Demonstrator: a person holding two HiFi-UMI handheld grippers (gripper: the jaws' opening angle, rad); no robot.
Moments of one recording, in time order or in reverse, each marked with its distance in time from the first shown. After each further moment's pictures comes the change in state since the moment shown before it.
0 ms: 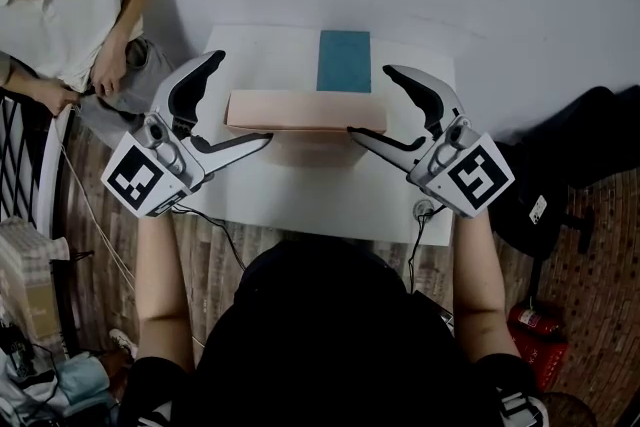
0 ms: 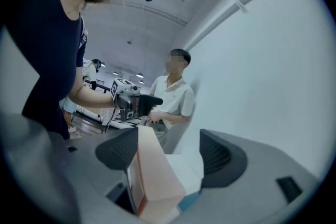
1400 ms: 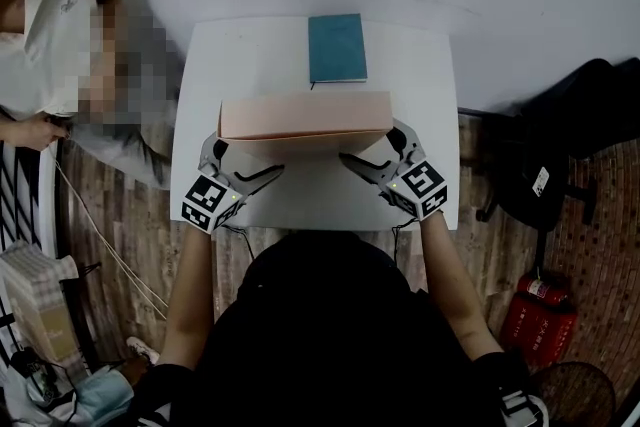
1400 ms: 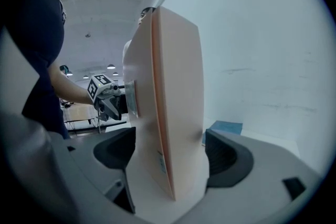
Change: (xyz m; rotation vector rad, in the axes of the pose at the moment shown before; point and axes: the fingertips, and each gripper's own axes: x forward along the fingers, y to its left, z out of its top) left arm -0.012 -0.054 -0.242 -0.275 0.435 0.025; right arm 0.011 0.049 -0.206 0.396 0.265 -0.146
